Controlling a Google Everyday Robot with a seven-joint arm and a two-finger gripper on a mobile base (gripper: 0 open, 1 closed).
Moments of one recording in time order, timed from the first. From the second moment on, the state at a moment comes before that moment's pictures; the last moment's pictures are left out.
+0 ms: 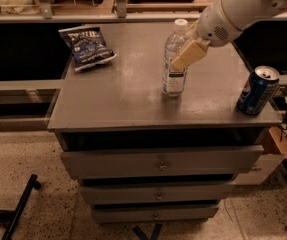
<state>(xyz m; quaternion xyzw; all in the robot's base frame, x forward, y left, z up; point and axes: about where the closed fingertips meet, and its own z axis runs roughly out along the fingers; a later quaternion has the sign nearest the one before) 0.623 -0.109 0.933 -0.58 0.73 0.14 0.32</state>
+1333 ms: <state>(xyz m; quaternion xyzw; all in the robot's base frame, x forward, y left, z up) 0.713 0.011 0.942 -0.57 0.72 0.13 0.36</state>
